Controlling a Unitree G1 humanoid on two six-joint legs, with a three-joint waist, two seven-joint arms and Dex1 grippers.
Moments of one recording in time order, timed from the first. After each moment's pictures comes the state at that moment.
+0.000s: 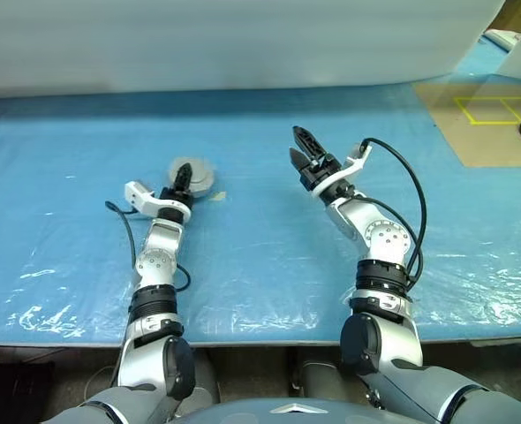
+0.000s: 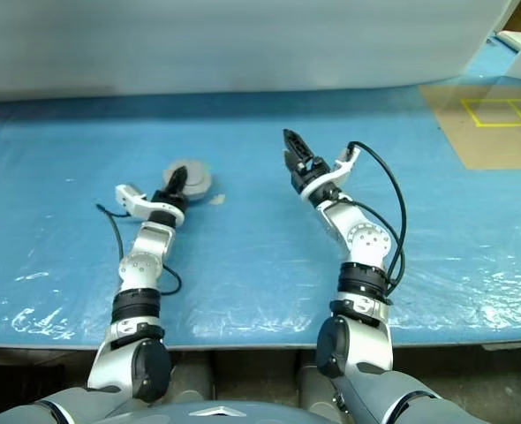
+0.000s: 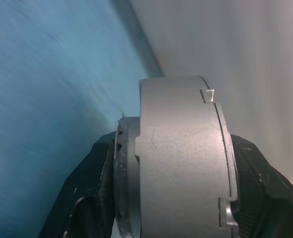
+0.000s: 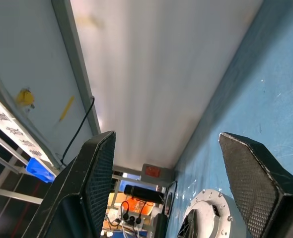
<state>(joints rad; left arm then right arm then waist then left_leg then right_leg) -0.55 -0.06 0.52 0.42 -0.85 0.21 -0.18 -0.68 0.06 -0.50 0.29 1.14 0.79 0.20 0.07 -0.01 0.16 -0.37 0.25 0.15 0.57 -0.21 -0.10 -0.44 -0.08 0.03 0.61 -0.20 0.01</state>
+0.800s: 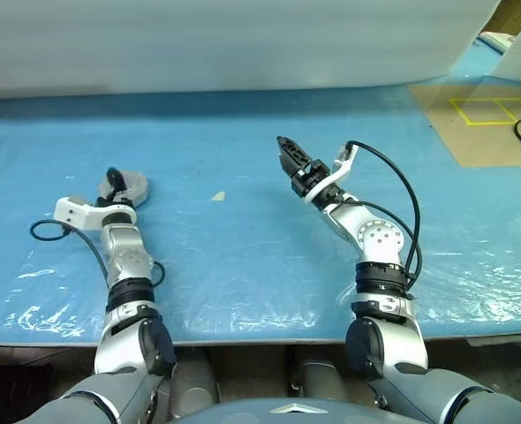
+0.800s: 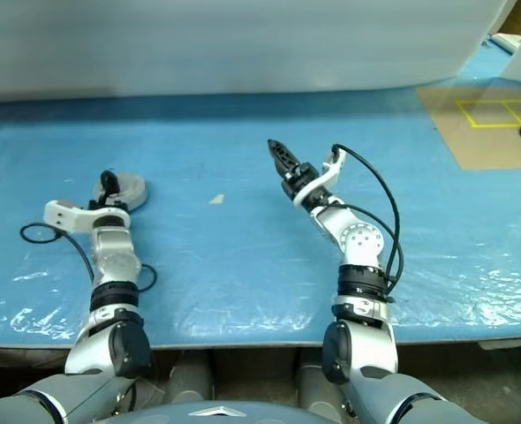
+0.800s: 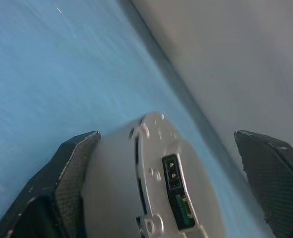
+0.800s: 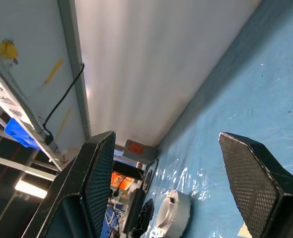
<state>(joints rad) -0.61 0.09 0.67 0.66 -0.71 -0.23 -0.04 -0.66 0.02 -0.38 0.29 1.03 0.77 0.30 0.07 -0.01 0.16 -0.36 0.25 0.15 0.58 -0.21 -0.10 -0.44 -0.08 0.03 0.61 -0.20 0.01</state>
